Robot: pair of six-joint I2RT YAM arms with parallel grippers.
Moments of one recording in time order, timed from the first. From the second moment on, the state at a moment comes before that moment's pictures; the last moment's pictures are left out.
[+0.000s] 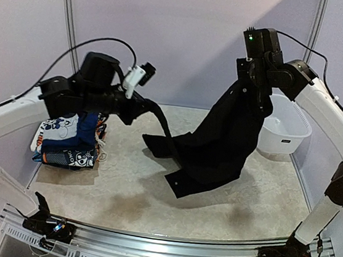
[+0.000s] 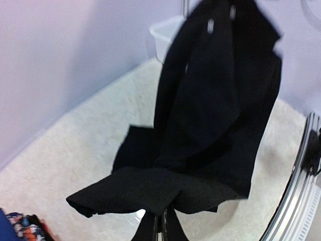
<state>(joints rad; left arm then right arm) -0.83 1.34 1.37 -0.50 -0.04 -0.02 0.76 1.70 2.02 -0.75 0.89 0.11</state>
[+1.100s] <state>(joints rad) -0.83 1.85 2.34 -0.70 -0.17 -0.04 0.64 1.26 1.27 -0.61 0.03 0.27</state>
